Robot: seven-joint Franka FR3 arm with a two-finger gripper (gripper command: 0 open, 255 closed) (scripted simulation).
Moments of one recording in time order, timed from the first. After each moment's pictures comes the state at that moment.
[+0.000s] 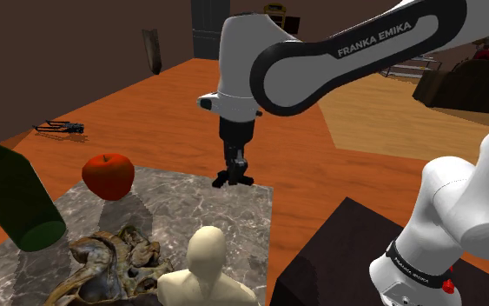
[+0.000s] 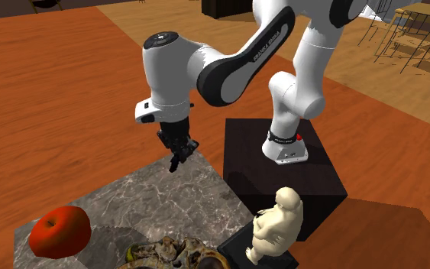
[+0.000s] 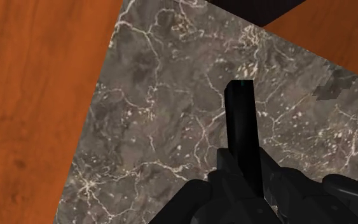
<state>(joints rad) 0.43 -0.16 0.15 -2.21 0.07 2.08 -0.51</state>
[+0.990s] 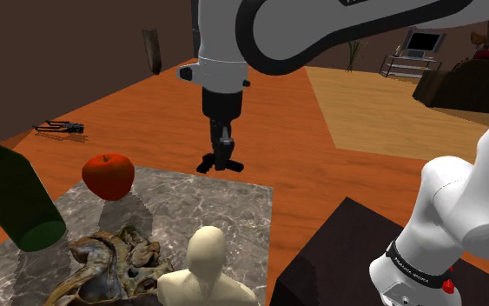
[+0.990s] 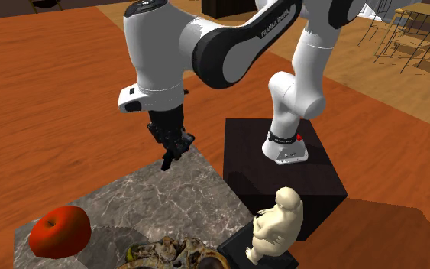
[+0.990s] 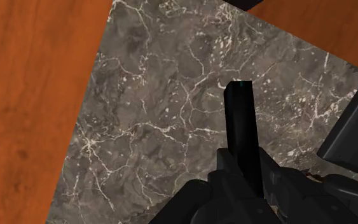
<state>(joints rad) 0.45 -0.12 0.18 -2.00 0.06 1.91 -0.44</state>
